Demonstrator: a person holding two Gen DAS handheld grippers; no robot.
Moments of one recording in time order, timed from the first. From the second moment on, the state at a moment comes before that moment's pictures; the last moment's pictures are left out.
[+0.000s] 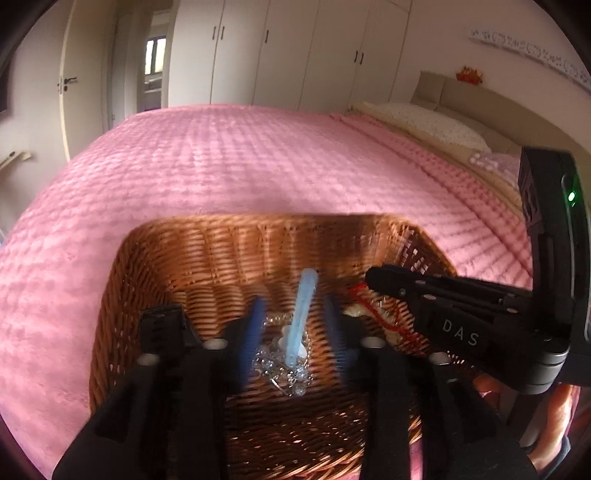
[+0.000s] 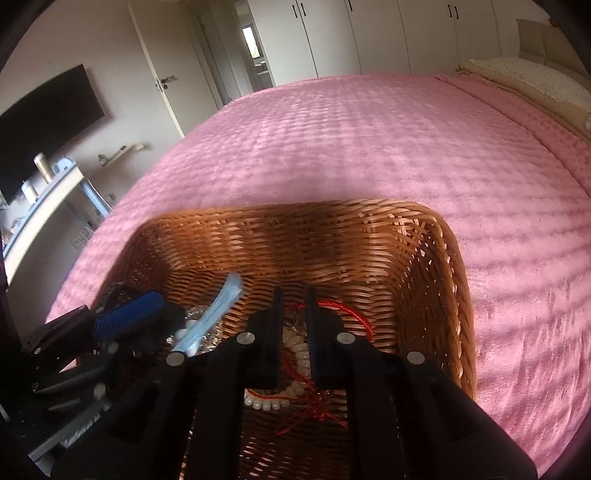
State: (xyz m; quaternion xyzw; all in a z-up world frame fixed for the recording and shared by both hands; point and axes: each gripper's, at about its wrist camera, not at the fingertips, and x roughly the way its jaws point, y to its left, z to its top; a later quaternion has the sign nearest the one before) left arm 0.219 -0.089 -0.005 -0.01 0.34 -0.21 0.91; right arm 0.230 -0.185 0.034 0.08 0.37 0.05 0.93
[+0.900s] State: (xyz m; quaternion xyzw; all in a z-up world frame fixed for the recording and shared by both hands) left arm 0.111 0.006 0.018 -0.06 0.31 -0.20 0.93; right arm 0.086 -0.138 0.062 0.02 0.31 0.10 0.94
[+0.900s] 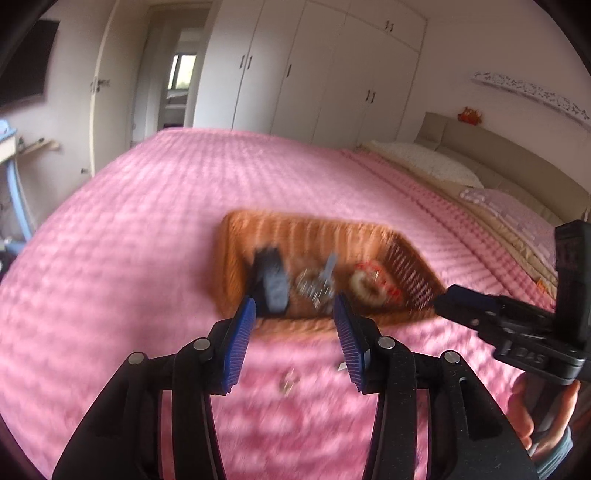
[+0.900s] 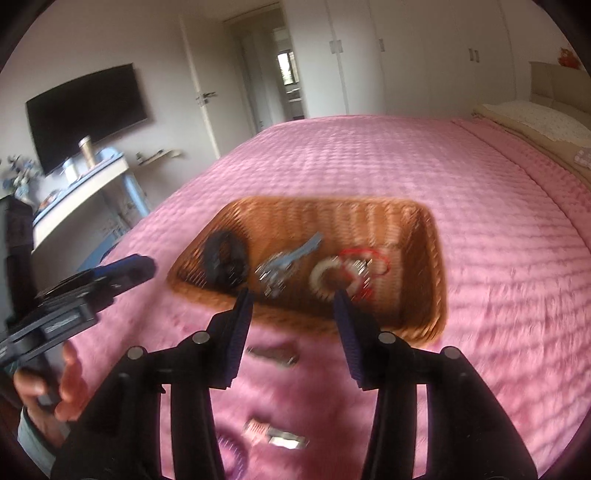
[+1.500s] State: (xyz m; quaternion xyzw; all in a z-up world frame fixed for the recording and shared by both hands) left arm 0.124 0.001 -0.051 -0.02 0.40 -0.22 0.89; right arm 0.125 -0.144 -0.012 0.04 0.42 0.12 0.90
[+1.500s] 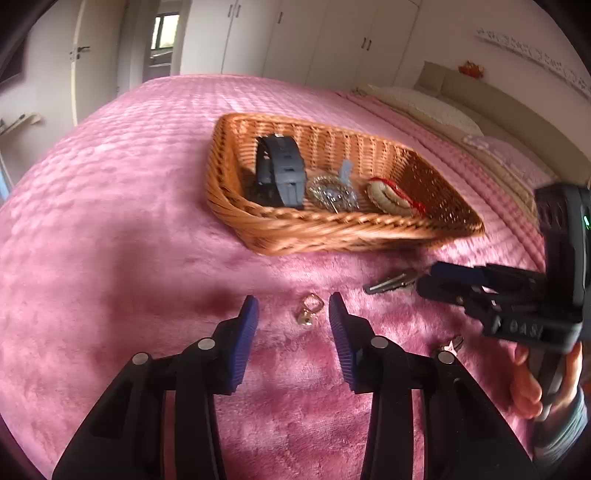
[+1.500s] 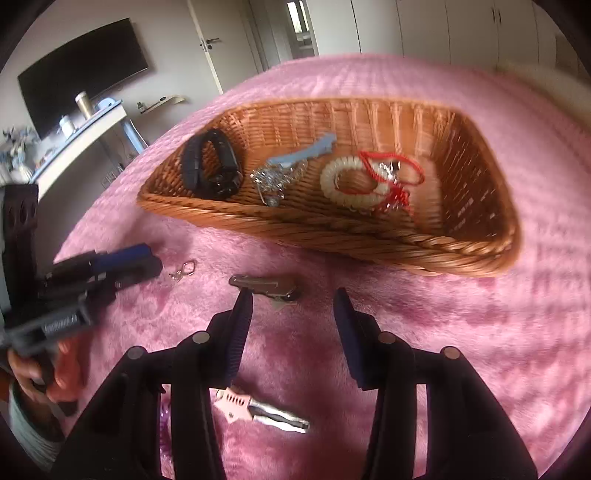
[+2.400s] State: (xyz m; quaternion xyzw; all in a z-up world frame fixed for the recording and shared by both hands) left arm 0.121 -0.008 -0.058 -0.01 0.41 -0.22 0.89; right arm 0.132 -0.086 -0.021 -0.08 0.42 0.12 0.90
